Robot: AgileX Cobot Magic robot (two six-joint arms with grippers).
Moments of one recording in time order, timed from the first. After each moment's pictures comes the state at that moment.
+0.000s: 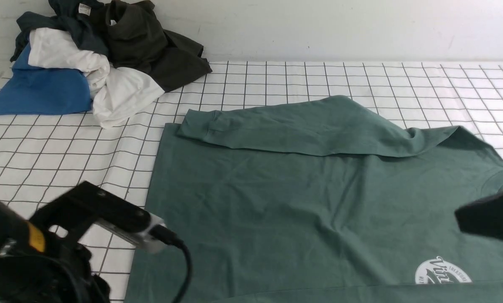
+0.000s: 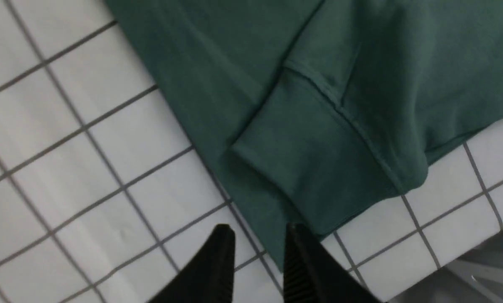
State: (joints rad) right arm 0.14 0.99 -0.91 0.52 1.19 -0.54; left arm -0.44 1.16 -0.76 -0.18 1.06 0.17
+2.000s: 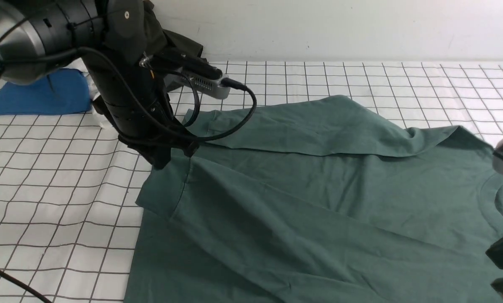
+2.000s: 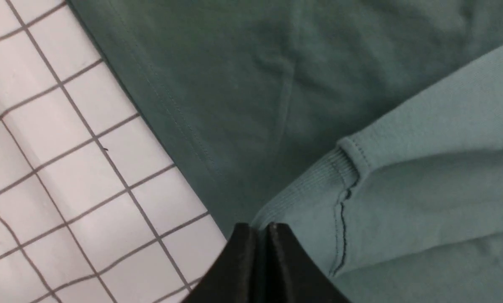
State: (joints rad) right arm 0.48 1.03 -0.92 -0.09 1.24 -0.14; left arm -0.34 1.83 -1.58 -0.04 1.21 0.17
